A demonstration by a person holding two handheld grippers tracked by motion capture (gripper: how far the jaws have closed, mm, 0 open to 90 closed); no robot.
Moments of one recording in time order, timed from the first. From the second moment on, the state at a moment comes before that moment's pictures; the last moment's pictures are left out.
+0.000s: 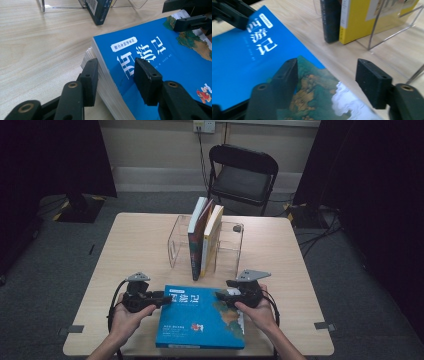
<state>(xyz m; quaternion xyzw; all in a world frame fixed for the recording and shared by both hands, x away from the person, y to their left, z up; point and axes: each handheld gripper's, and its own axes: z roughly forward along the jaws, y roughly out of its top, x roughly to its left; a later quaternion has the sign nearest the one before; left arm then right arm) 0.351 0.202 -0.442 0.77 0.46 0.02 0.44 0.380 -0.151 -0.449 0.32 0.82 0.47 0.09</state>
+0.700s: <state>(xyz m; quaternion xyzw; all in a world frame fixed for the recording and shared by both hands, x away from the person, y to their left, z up) 0.375 0.171 -0.437 0.79 0.43 0.06 0.43 0.337 -0.174 -0.450 0.31 0.83 0.47 0.07</state>
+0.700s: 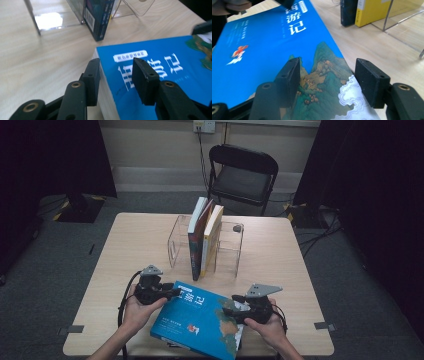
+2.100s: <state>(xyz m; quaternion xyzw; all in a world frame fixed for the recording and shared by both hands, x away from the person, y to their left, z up) 0.278 0.223 -0.449 0.82 0.37 -0.01 0.44 0.360 -0.150 -0.449 0.31 0.83 0.47 0.05</state>
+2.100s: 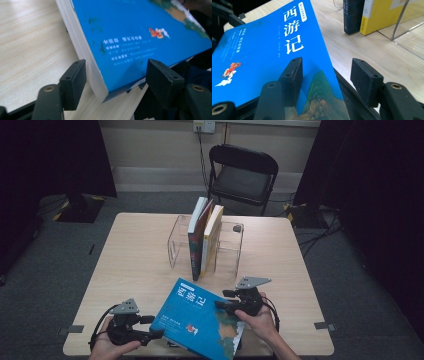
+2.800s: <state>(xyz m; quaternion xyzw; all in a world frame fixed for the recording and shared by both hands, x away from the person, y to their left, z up) 0.285 0.220 -0.447 0.83 0.35 0.01 0.43 0.355 -0.153 -0.448 0.32 0.82 0.47 0.06</state>
